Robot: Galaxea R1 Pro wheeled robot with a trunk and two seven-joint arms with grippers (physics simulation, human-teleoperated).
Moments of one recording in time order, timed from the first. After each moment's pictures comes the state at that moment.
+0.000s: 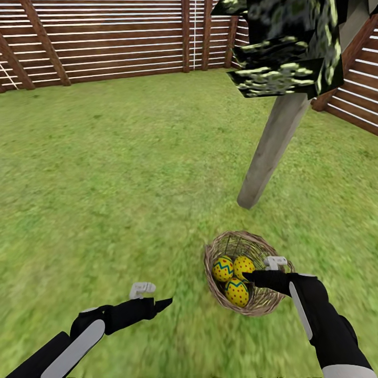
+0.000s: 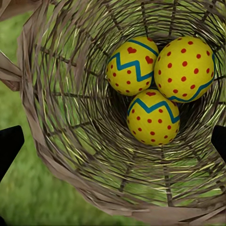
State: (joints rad) left arm -0.37 0.39 -0.64 -1.38 1.05 0.47 -0.06; right arm -0.44 -0.10 -0.12 -1.32 0.05 0.85 0.41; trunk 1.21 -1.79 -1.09
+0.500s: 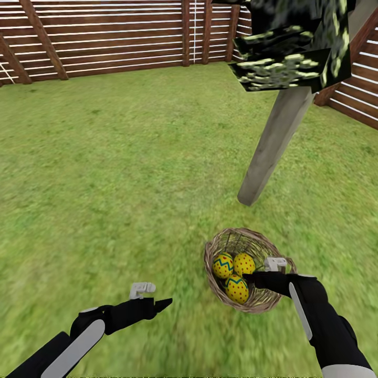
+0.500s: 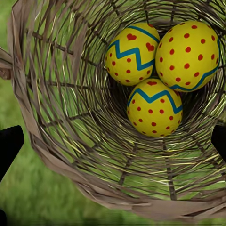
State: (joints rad) left arm -0.37 0.39 -0.64 -1.38 1.05 0.47 -0.05; right arm -0.44 -0.10 -0.12 -1.30 0.04 0.85 0.41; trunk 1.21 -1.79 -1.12
